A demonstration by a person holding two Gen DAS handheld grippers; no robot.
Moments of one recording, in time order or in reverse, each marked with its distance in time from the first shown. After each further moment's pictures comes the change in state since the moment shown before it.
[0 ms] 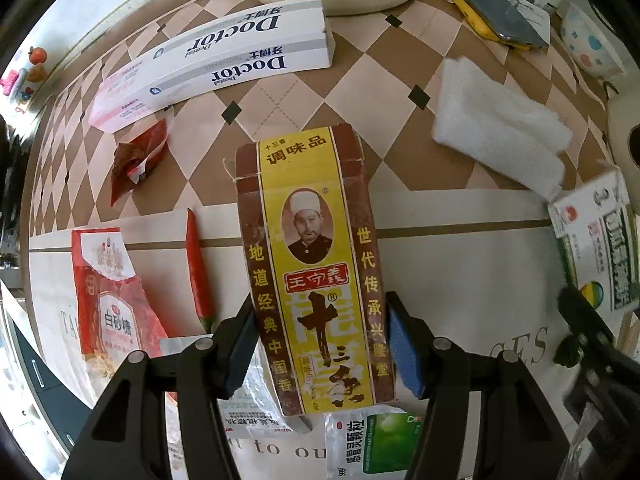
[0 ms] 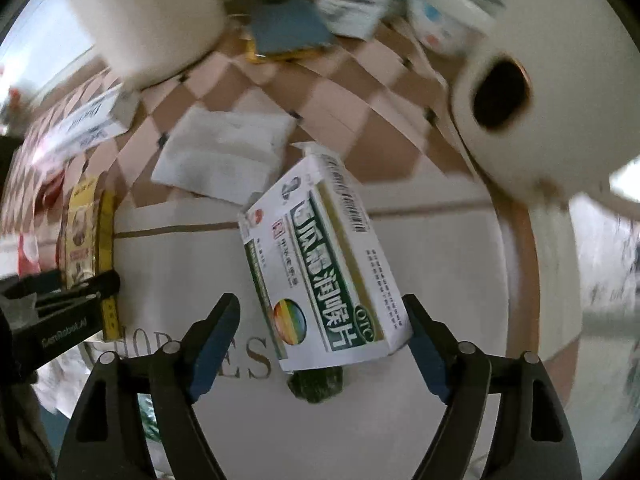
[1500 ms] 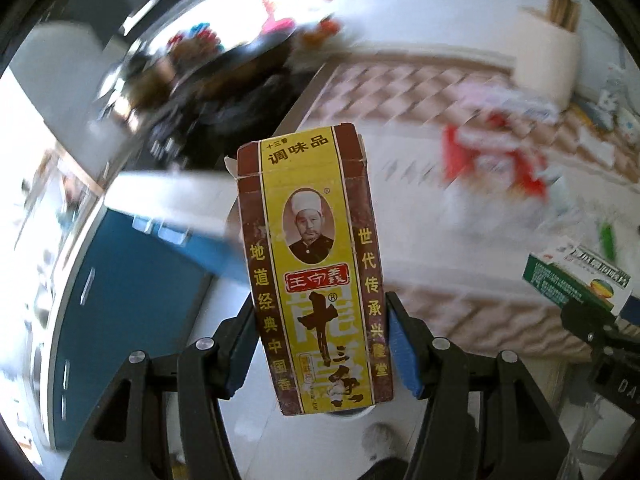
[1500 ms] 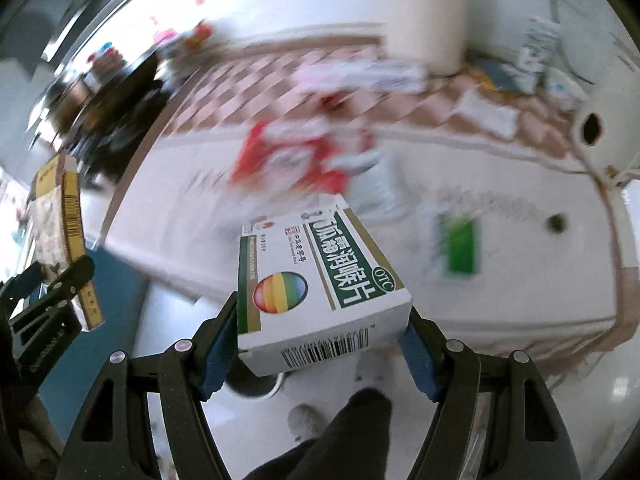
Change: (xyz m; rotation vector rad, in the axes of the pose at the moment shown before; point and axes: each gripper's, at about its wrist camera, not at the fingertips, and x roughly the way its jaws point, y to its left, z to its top) left arm -0.112 0.223 -0.324 -0.332 -0.385 0.289; right arm -0.145 0.240 -0.216 -0.183 -0.156 0.276
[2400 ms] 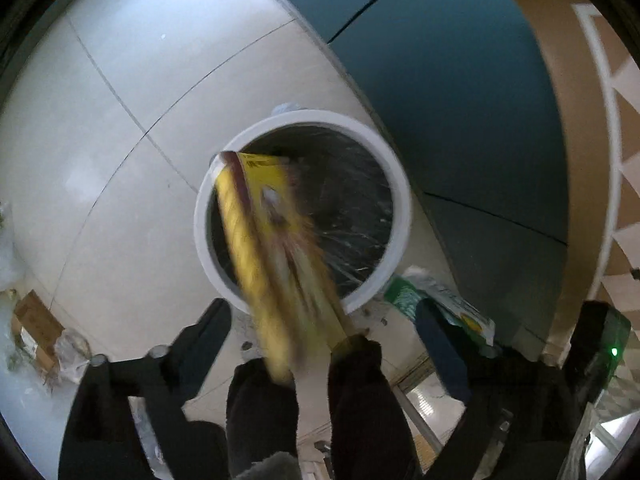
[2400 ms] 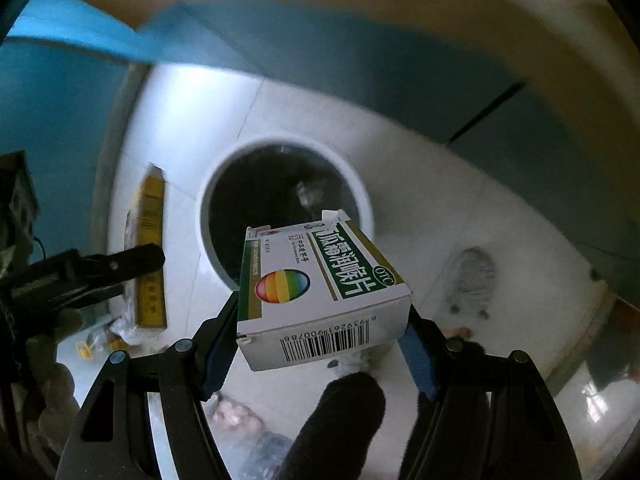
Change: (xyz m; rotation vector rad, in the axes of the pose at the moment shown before) left arm 0.484 0.081 -0.278 -0.632 0.797 -0.519; right arm 0.474 0.164 -0.247 -0.196 0.641 0.115
